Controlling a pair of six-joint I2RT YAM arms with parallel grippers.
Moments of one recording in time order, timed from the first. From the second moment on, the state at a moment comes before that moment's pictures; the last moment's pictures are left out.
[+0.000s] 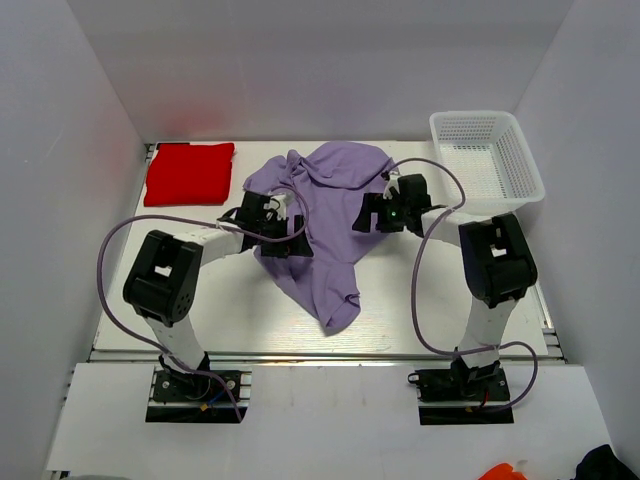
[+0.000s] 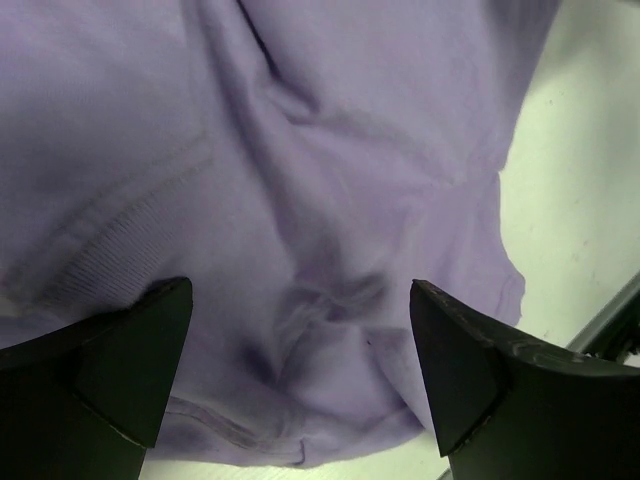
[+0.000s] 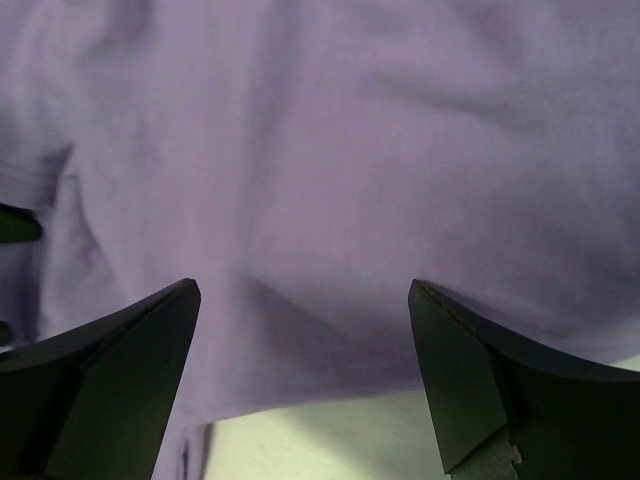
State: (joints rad) left arm -0.38 1.76 0.97 -0.11 0.46 -0.33; right arm 0.31 1.87 1.09 0.05 -0.42 0.26
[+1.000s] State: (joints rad) left arm -0.31 1.66 1.18 -0.27 0.11 -0.26; right arm 0.54 1.44 0.82 0.00 -0.10 0.36
